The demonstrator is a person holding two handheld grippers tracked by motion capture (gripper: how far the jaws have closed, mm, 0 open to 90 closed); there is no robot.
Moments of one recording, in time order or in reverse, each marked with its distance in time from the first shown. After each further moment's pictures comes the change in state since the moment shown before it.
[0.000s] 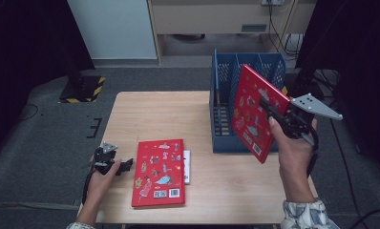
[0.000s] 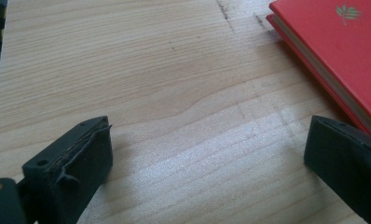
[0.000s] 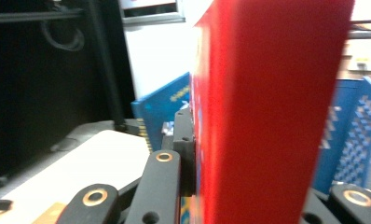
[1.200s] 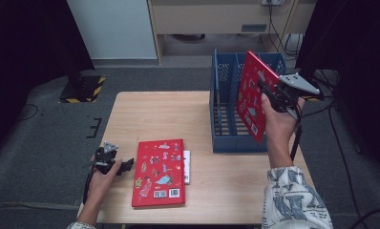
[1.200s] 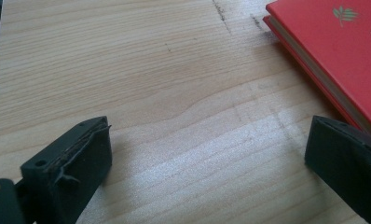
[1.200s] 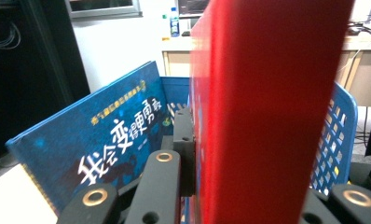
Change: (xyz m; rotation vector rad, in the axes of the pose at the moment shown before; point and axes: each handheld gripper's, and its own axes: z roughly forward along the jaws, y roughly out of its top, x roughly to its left) left arm -0.001 0.001 0.001 0.001 -0.003 0.003; right arm -0.032 0.003 0.077 0.012 -0.163 0.010
